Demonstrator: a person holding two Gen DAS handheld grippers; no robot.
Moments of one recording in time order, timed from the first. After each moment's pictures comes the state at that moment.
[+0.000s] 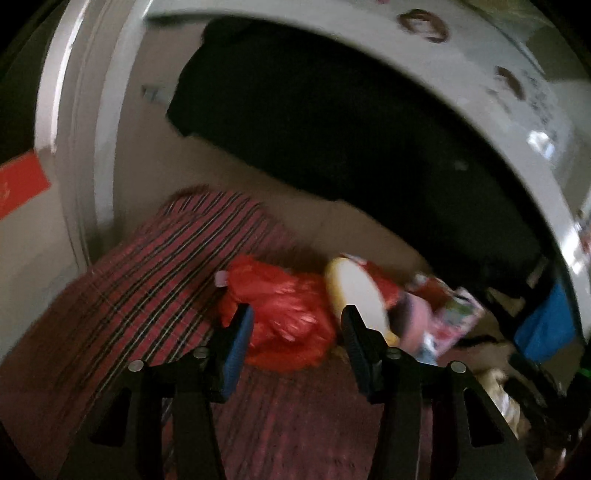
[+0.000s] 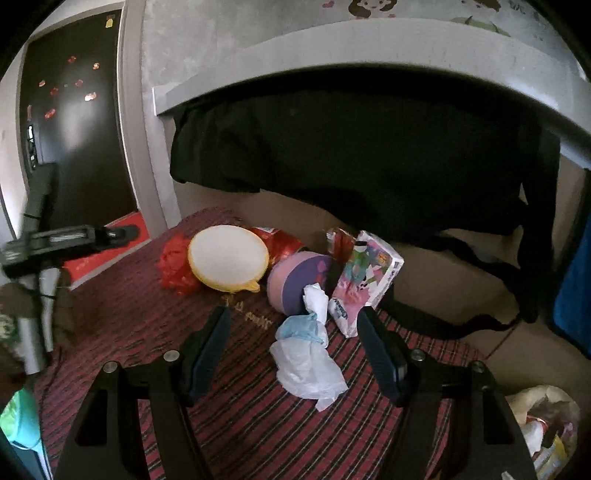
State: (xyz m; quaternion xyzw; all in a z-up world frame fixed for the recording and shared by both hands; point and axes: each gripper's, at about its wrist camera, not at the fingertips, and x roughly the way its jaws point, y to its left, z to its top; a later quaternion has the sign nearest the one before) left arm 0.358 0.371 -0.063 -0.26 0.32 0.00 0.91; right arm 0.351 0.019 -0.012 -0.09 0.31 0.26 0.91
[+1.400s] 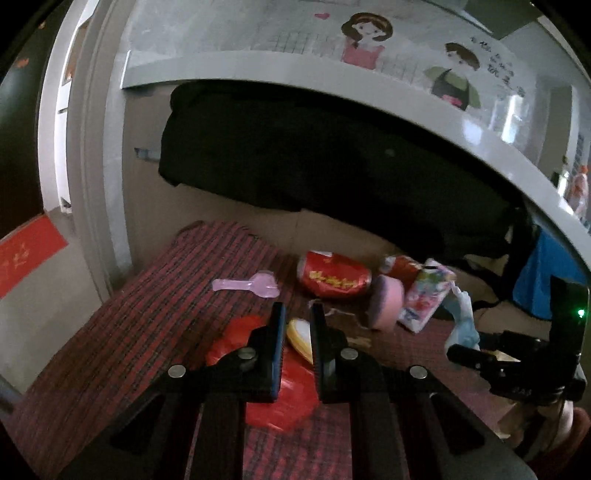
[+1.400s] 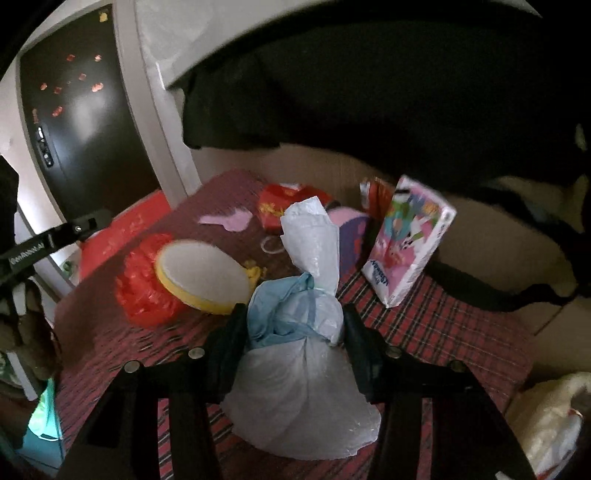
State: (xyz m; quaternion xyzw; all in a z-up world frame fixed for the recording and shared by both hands) left arm 0.281 0.297 -0.005 -0.15 0.27 0.01 0.95; right arm 0.362 0.028 -0.032 -0.06 0.38 0.32 0.87
